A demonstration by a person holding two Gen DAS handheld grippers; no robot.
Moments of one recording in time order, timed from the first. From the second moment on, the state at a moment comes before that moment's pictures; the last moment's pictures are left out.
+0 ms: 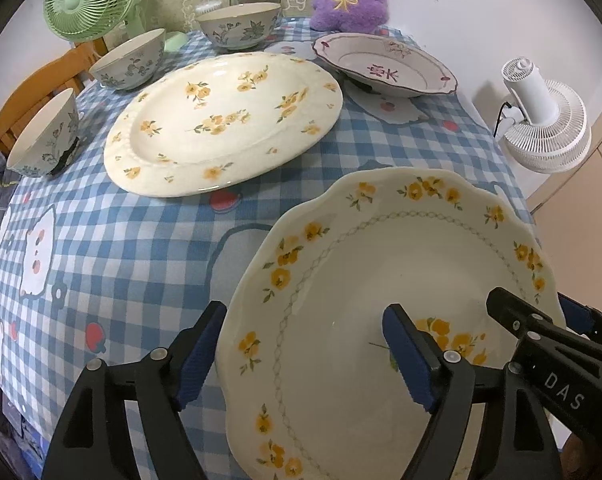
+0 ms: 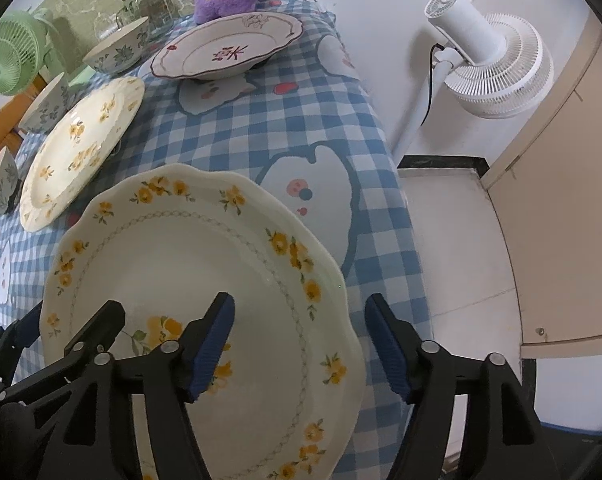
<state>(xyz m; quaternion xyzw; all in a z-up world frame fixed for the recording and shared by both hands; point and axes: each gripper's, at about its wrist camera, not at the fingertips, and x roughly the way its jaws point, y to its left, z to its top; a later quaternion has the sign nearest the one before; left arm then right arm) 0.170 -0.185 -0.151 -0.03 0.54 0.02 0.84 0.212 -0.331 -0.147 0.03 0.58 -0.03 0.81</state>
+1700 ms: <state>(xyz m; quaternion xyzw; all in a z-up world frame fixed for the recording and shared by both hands) 0.193 -0.109 -0.025 0.00 0.44 0.04 0.90 0.242 -0.241 -0.016 0.02 0.51 0.03 0.86</state>
